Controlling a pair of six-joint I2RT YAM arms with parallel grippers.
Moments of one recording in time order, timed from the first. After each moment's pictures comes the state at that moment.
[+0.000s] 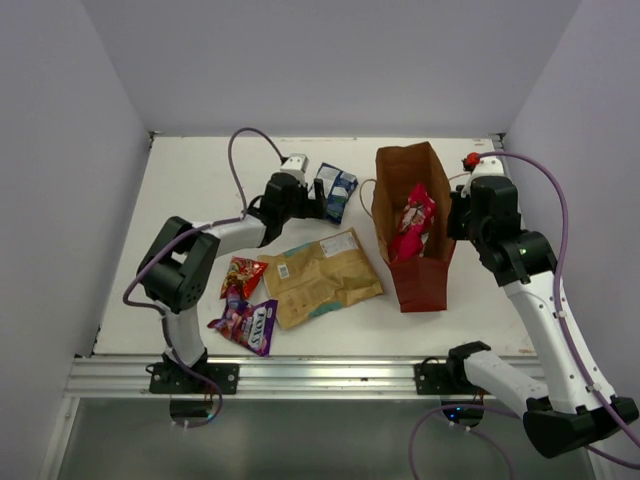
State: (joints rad) left arm -0.52 1.85 1.08 0.33 -0.06 -0.35; right arm 0.27 0.97 1.20 -0.83 0.24 0.19
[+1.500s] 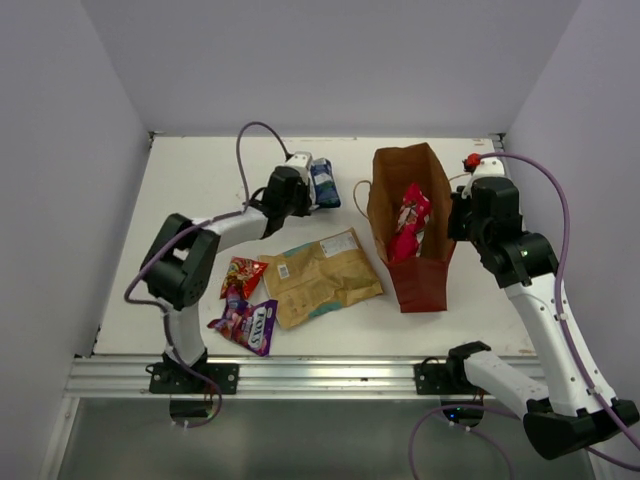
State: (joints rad) left arm -0.51 1.95 1.20 0.19 -0.05 -0.27; right arm 0.27 0.96 1.20 -0.83 0.24 0.18
